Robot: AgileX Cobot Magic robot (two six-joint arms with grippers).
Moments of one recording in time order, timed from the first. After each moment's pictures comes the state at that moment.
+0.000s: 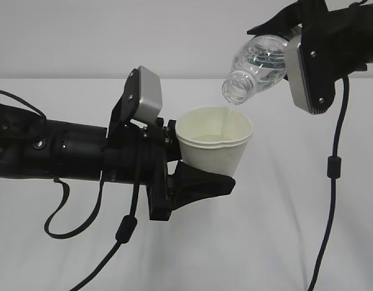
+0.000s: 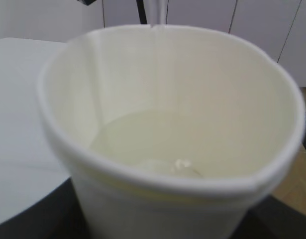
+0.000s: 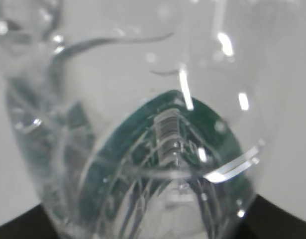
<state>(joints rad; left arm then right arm) -0.56 1.80 -0.85 1.20 -0.95 -0.74 0.19 1.49 -1.04 -1.65 -0.45 -0.23</state>
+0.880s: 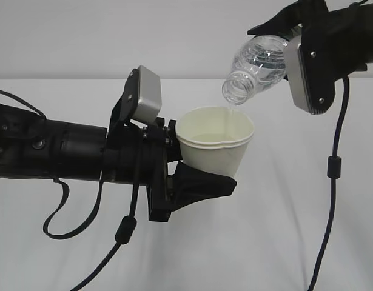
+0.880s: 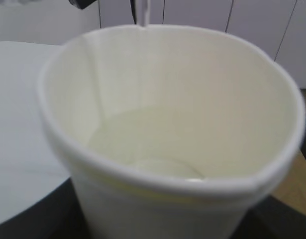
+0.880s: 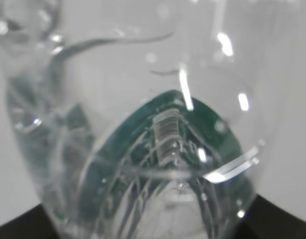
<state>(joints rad) -0.56 1.80 -0.85 1.20 -0.96 -0.74 0.19 1.49 -1.04 -1.65 -0.45 -0.23</state>
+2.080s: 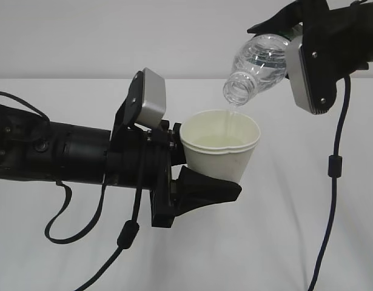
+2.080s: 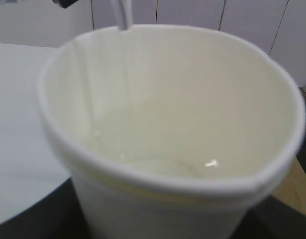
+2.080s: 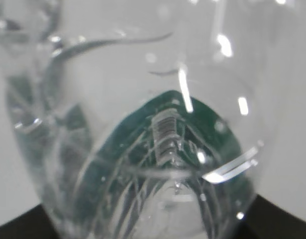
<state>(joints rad) -0.57 1.80 -0.85 1.20 -0.97 -0.74 0.19 1.49 -1.04 -1.65 -0.45 -0.25</state>
